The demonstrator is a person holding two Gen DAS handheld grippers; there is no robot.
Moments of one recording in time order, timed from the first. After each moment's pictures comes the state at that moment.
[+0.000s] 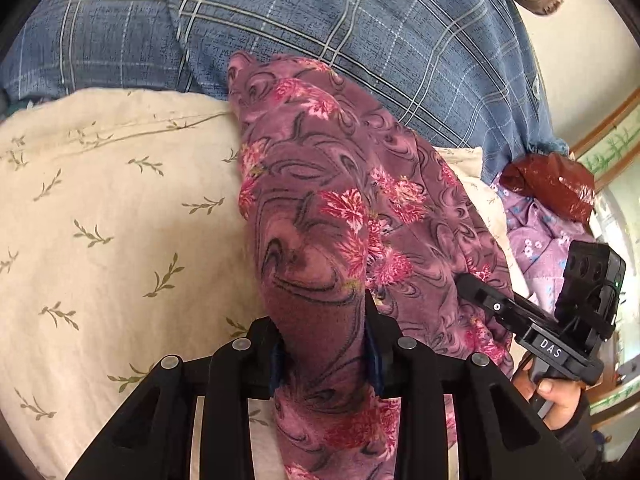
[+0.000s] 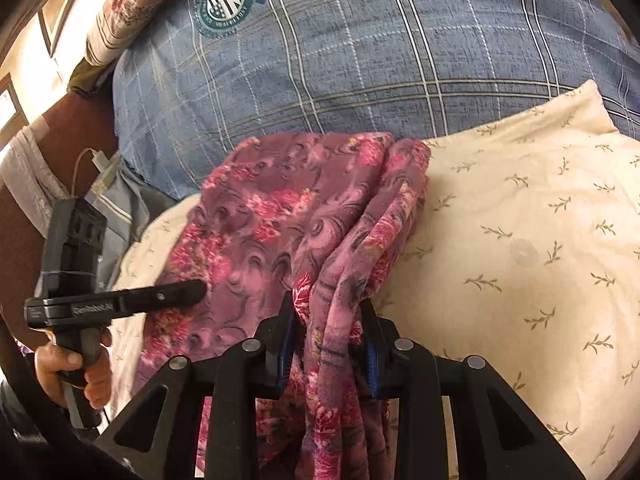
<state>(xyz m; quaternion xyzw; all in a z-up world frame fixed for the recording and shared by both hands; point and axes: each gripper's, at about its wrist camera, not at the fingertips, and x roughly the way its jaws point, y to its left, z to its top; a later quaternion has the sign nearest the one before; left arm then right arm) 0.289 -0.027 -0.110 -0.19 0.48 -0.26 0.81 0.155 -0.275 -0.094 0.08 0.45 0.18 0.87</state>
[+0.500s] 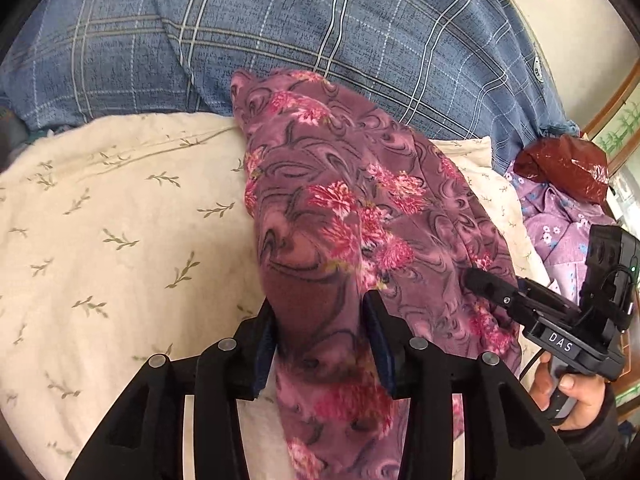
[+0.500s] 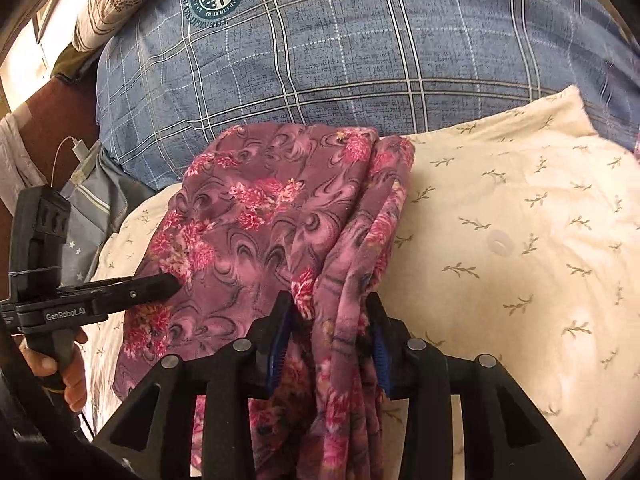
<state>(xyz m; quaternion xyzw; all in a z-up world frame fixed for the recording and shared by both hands) 0.269 -0.043 -0.089 -0.14 0.47 -0.23 0.84 0.142 -0.268 -0.085 0.05 0.46 0.14 0.87</state>
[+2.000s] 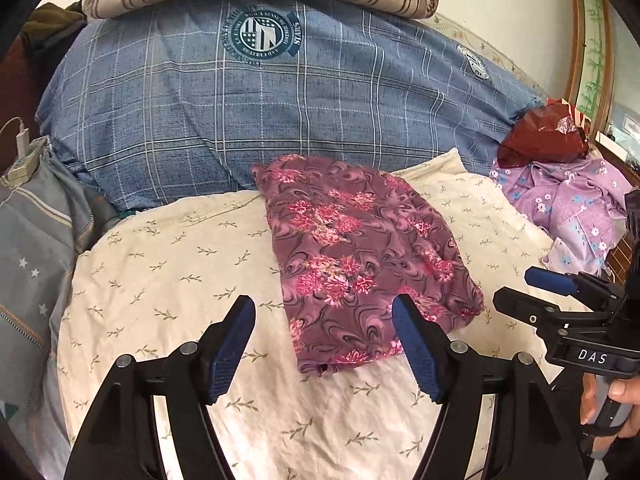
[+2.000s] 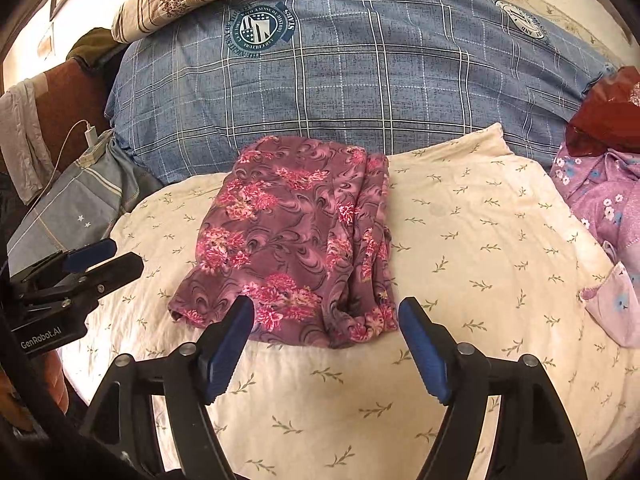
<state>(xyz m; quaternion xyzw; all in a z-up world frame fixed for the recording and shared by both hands) 0.070 -0.013 -0.006 -0.03 0.33 -0.19 0.92 -0.013 -0.245 -0.022 0.00 0.40 0.07 0.91</state>
